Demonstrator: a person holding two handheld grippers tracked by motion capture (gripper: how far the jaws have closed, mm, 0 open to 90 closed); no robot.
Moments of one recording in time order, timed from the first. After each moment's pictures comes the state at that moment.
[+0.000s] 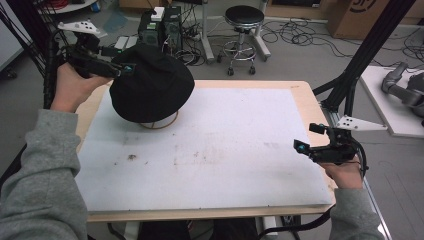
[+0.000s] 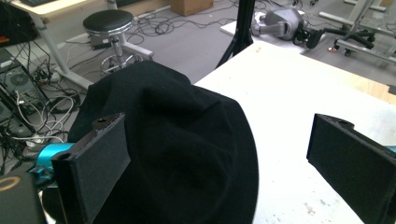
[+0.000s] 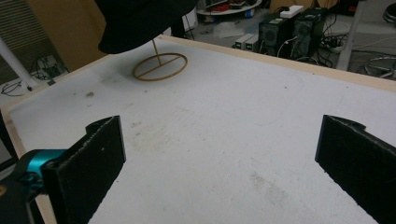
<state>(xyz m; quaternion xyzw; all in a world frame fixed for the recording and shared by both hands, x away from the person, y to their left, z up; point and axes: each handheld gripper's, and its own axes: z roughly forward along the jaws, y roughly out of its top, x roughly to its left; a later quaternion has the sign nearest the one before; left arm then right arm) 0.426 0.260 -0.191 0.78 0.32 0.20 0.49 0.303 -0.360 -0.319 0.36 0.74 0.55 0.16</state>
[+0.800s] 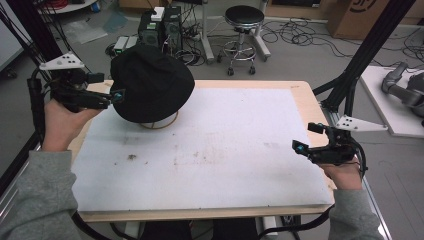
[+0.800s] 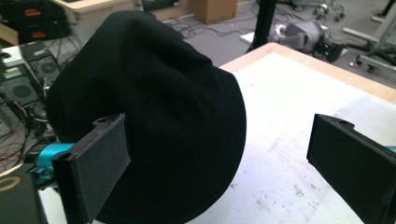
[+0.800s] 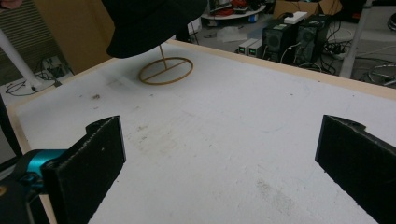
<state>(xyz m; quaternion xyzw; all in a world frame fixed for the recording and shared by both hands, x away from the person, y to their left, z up) 0.355 0.273 -0.227 0.75 0.36 0.24 0.51 0.299 -0.353 -0.313 0.35 0.74 0.55 0.16</state>
